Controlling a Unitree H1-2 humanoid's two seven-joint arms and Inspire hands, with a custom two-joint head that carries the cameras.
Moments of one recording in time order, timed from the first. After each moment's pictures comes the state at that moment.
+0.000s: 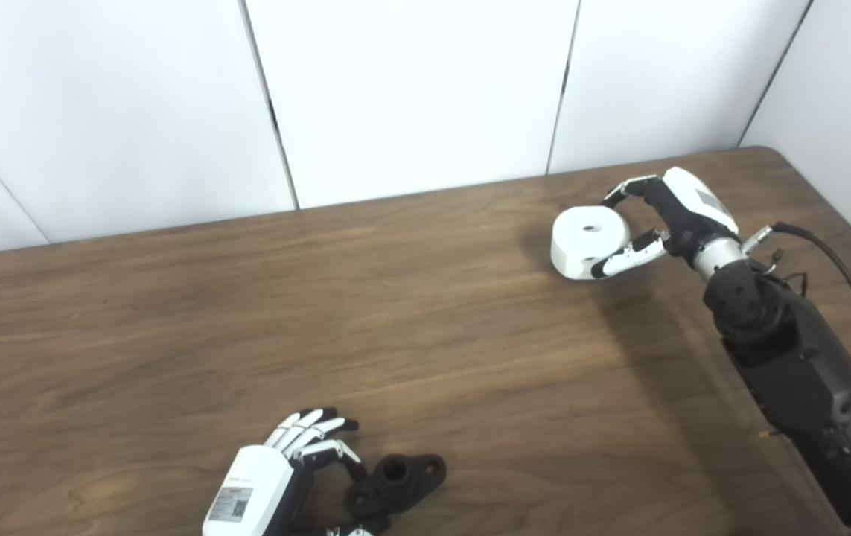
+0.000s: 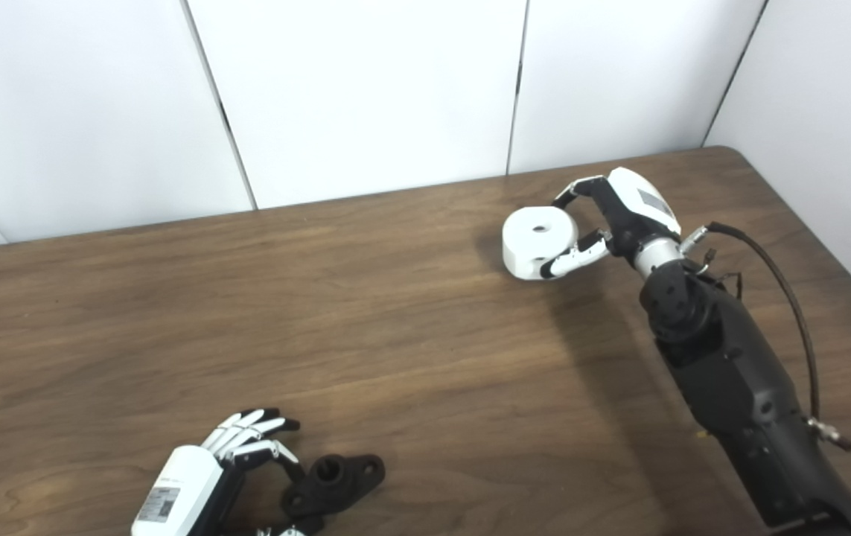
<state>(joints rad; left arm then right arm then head) 0.21 0.32 -0.40 -0.25 0.83 -0.15 0.05 -0.33 -0.54 0.07 -0.05 -0.52 0.37 0.16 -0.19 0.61</state>
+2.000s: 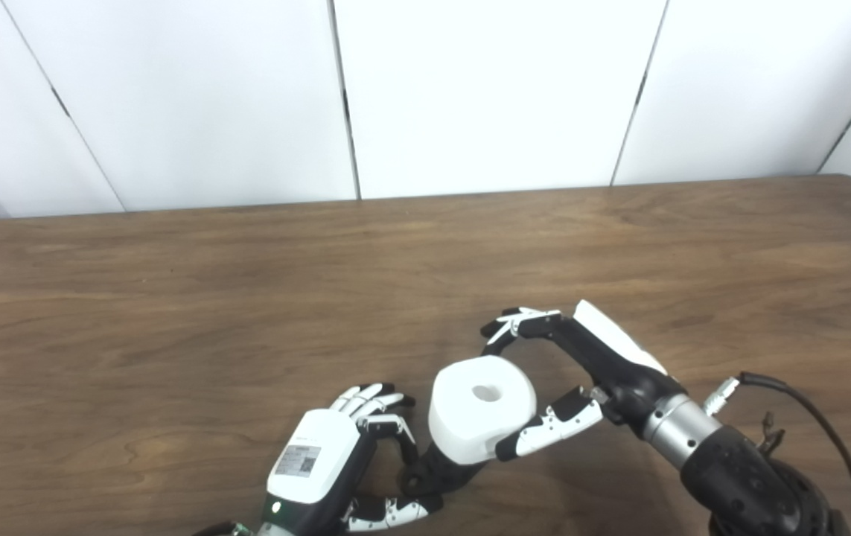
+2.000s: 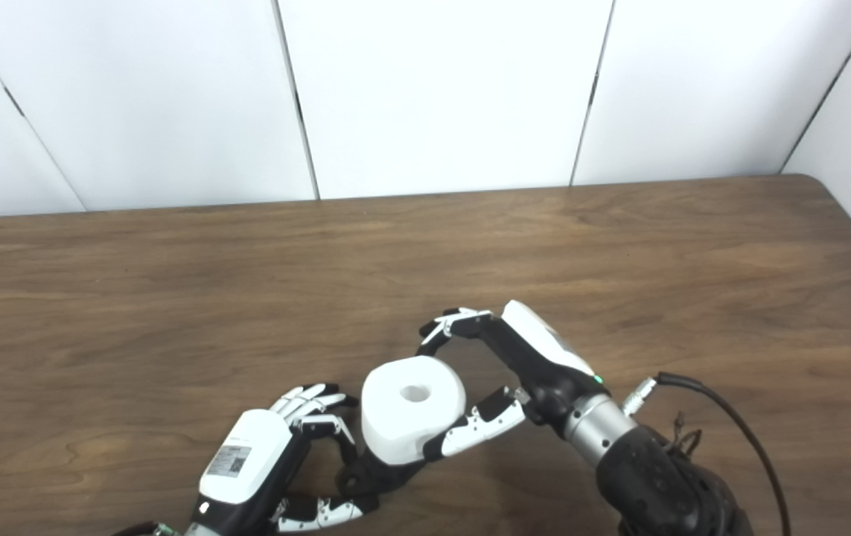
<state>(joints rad) 0.16 0.27 -0.46 -0.28 0.90 -0.01 -0.02 -0.03 -0.15 0.13 -0.70 -0.63 0.47 0.67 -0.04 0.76</state>
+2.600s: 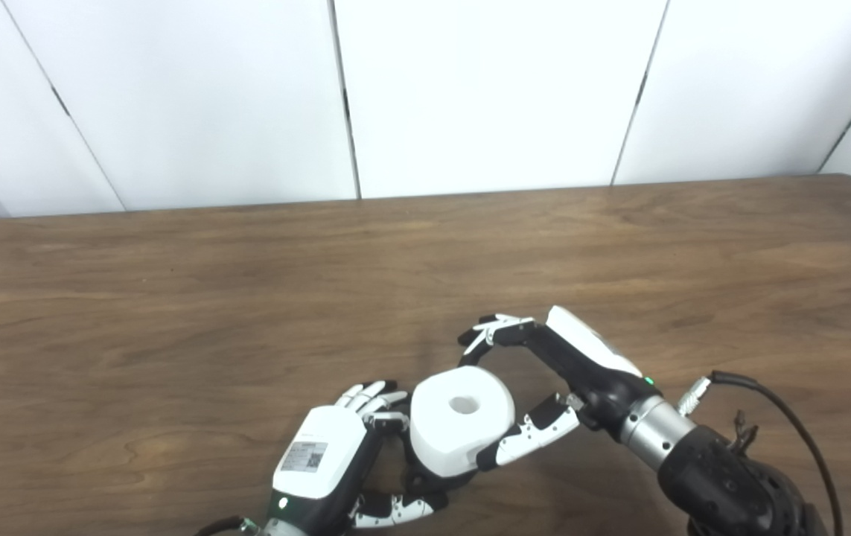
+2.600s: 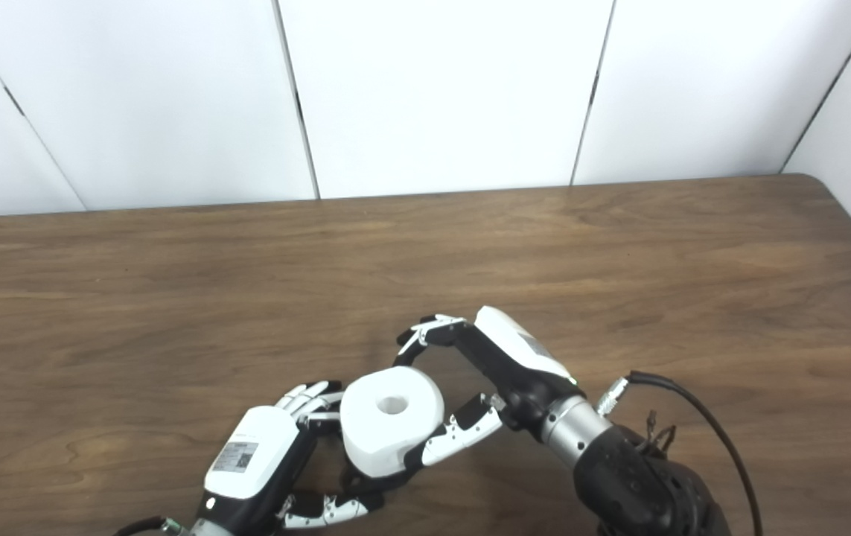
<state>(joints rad) 0.15 0.27 -0.49 -0.31 0.91 0.05 -0.06 -0.05 -0.16 0.22 -0.67 -0.66 0.47 0.65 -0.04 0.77</state>
